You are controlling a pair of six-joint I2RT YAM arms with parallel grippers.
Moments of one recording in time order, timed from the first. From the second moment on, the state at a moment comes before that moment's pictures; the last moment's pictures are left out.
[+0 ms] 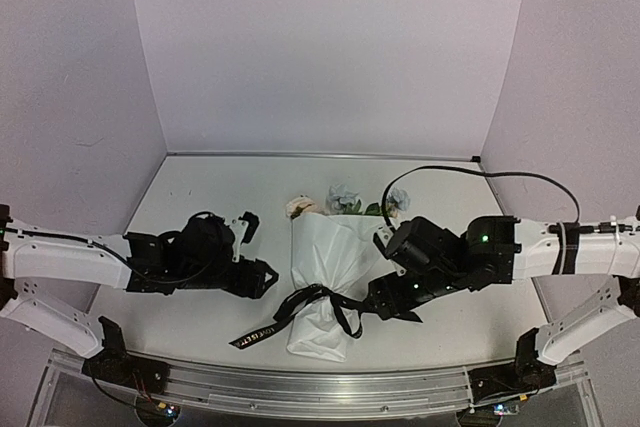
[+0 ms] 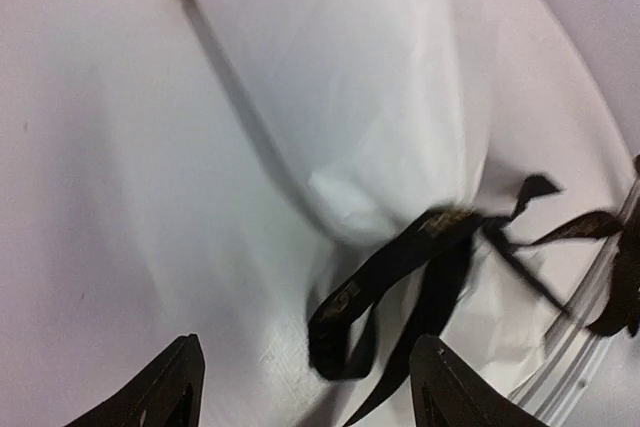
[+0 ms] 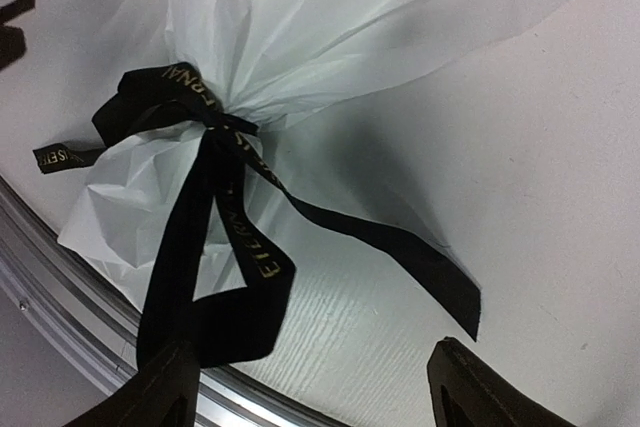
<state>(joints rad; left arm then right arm) -1.06 1.25 0.63 -0.15 -0.13 -0.60 1.19 1.35 1.00 -0.73 0.22 0.68</state>
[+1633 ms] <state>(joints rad) -1.05 1.44 0.70 -0.13 -0.15 -0.60 1.26 1.45 0.88 -0.69 0.36 0.75</state>
